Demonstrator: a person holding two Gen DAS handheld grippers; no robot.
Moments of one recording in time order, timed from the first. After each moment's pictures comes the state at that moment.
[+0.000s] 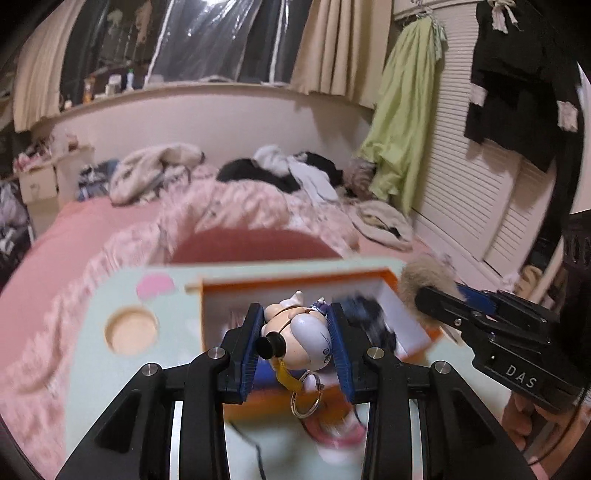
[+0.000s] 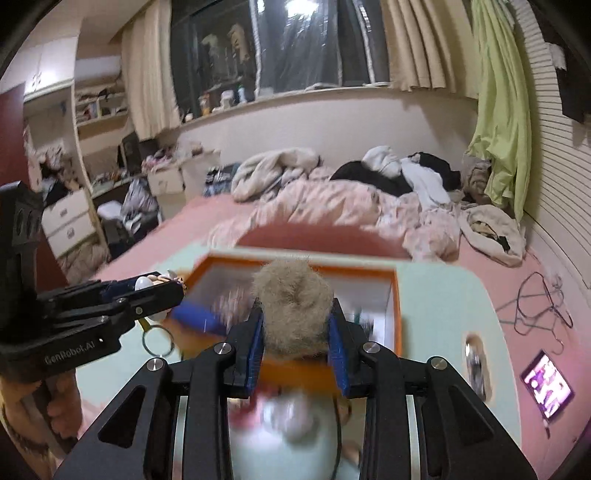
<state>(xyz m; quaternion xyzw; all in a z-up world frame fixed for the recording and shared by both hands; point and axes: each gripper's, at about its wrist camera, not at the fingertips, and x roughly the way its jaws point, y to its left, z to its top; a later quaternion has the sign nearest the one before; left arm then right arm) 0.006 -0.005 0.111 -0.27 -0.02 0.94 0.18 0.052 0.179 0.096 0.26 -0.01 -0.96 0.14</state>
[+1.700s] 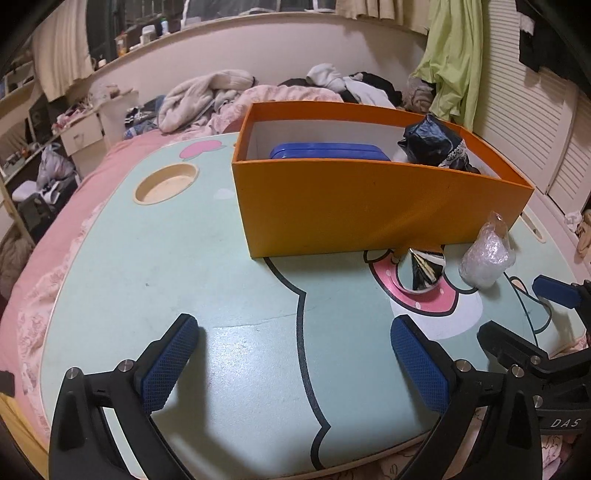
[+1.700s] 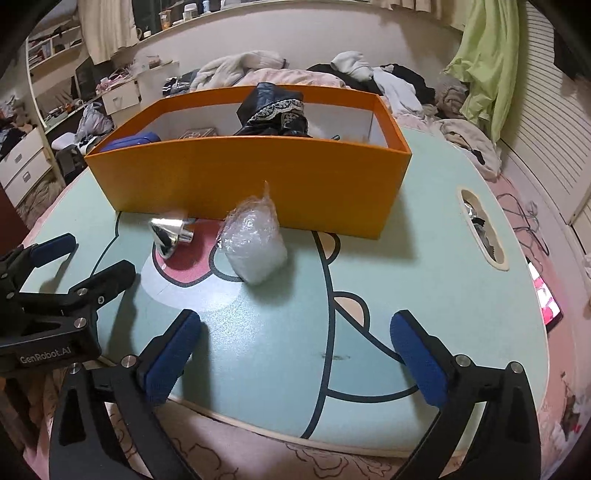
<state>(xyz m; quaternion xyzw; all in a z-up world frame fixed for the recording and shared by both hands) 0.055 -0.008 -0.002 -0.40 0.03 0.91 0.06 0.081 0.178 -0.014 0.43 0.04 -0.90 0.06</state>
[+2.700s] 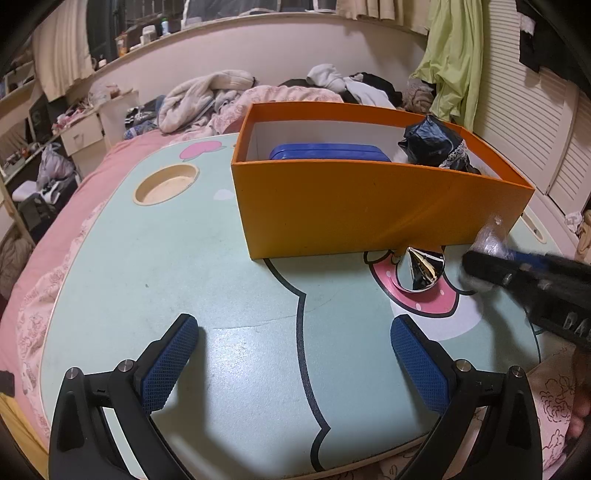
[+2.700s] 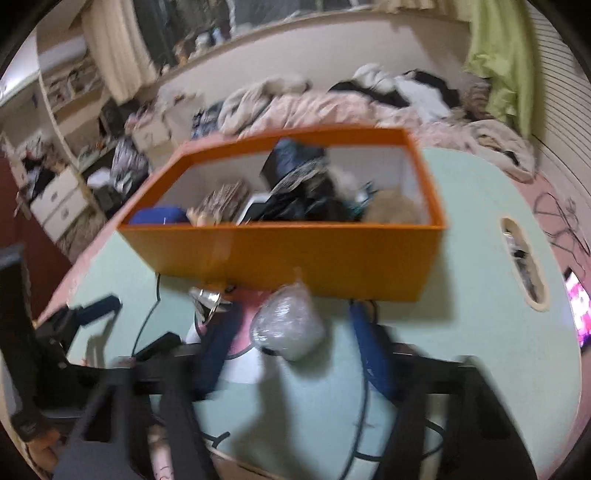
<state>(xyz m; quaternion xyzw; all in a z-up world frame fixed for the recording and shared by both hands) 0.056 -0.007 -0.001 -0.40 0.03 0.91 0.06 0.053 0.174 0.001 0.41 -0.03 -0.90 0.14</state>
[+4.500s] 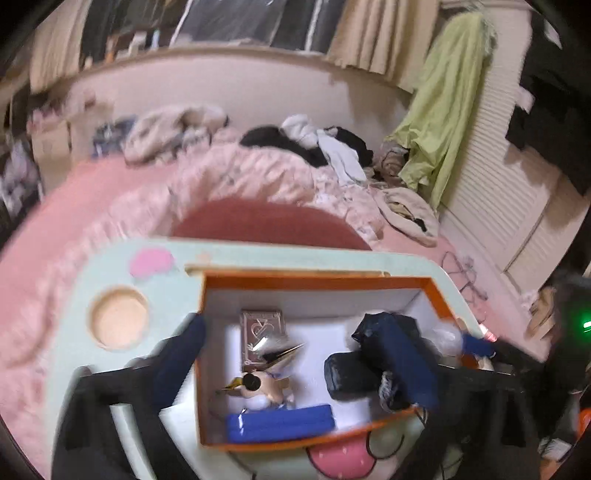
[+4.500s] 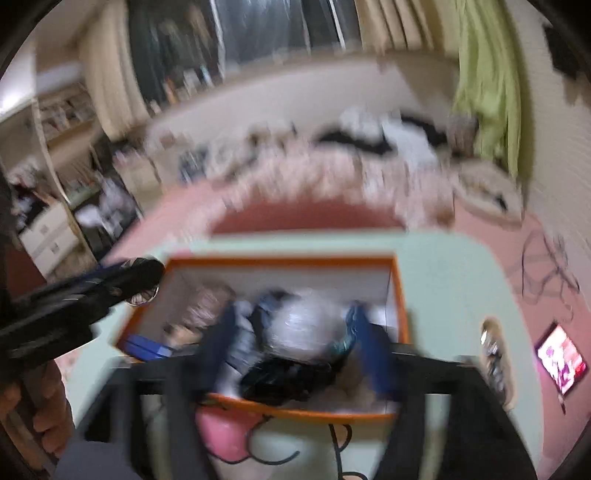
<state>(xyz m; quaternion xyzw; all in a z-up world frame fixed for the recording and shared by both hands) -0.050 -0.001 0.075 -0.35 -0.08 0.92 0.15 -0.012 0.180 0.044 0.37 -0.04 -0.92 0.09</state>
